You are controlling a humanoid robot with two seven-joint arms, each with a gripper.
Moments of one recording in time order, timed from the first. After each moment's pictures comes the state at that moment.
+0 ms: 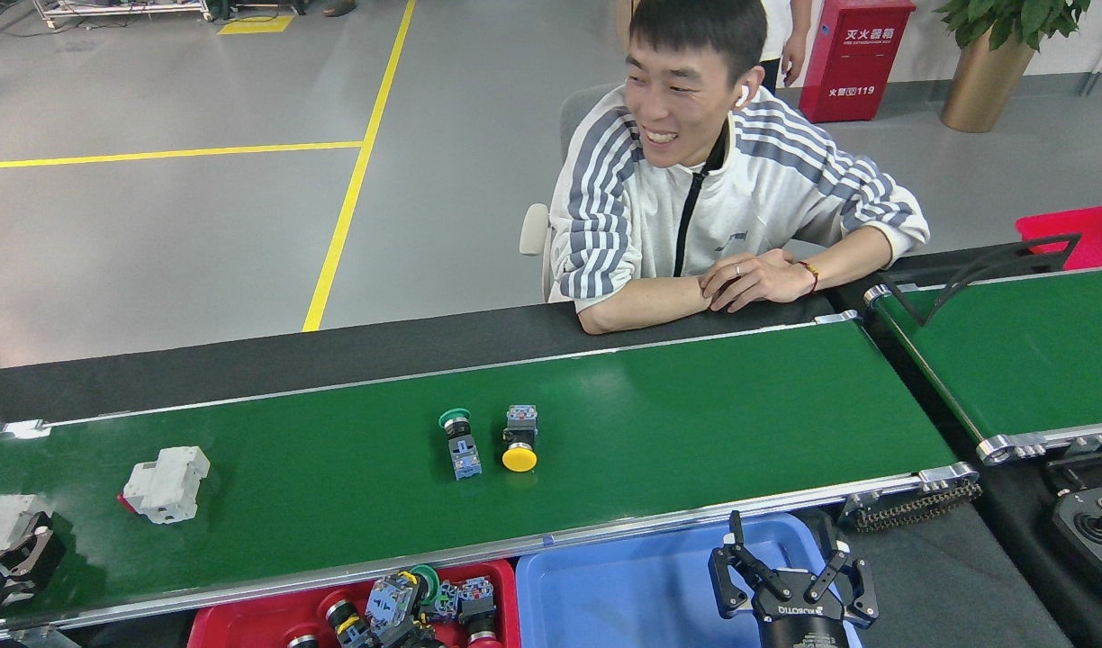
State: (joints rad) left arm -0.21 0.47 0.43 -0.77 -1.35 -0.34 0.00; right arm 0.12 -0.01 0.24 -1.59 1.35 0.29 -0.12
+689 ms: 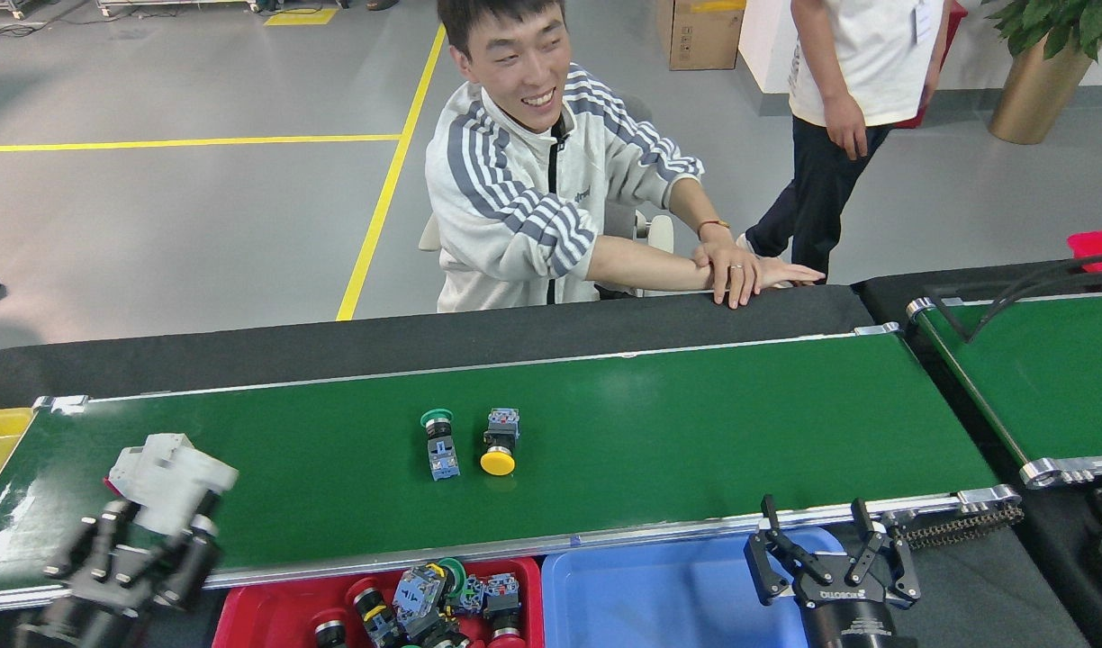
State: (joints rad) left arm 0.19 0.07 0.17 -1.72 -1.32 -0.64 -0.08; right arm 0.15 -0.13 0.14 -1.68 1.25 0.16 -0.10
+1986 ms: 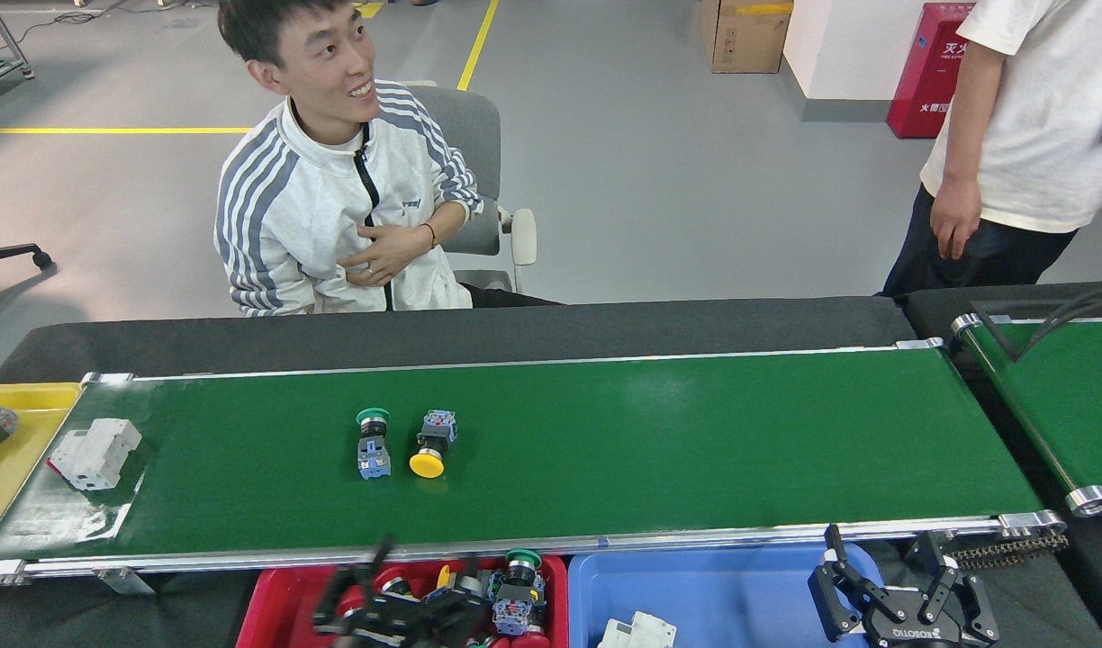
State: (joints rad) left arm 0.22 -0.05 0.13 -1.76 -1.60 -0.17 -0.12; right arm 0.26 -0.14 0.03 -1.75 1.24 0.13 -0.09
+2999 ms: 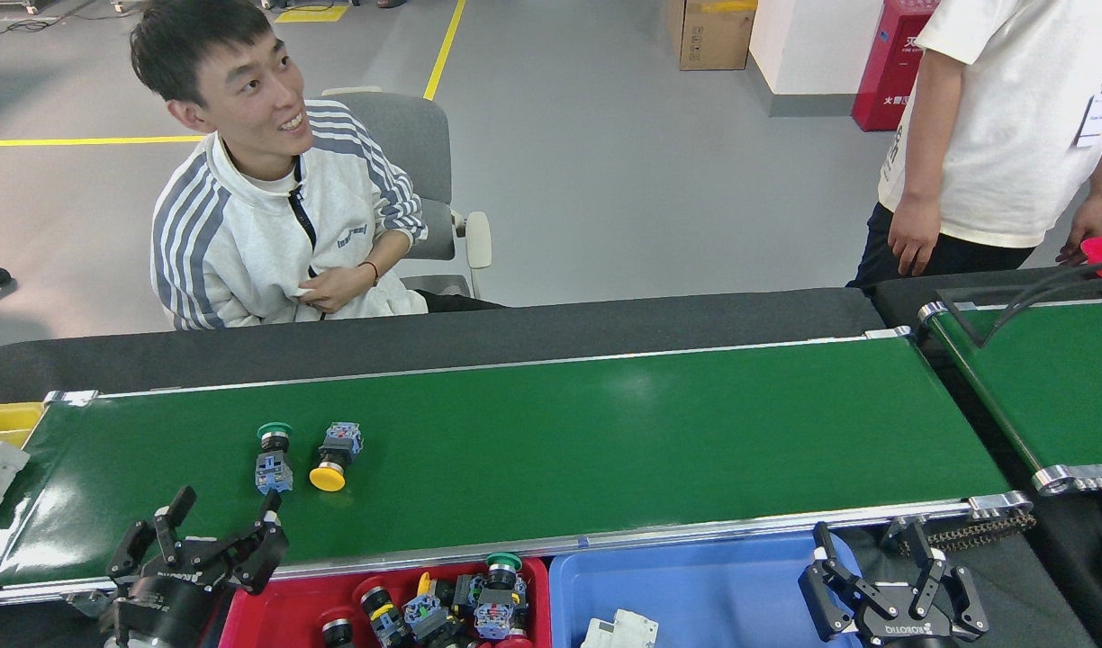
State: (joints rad) left arm -0.05 0.10 0.34 -1.42 -1.51 -0.41 -0.11; right arm 0.24 -0.14 0.04 -1.75 1.24 0.08 -0.10
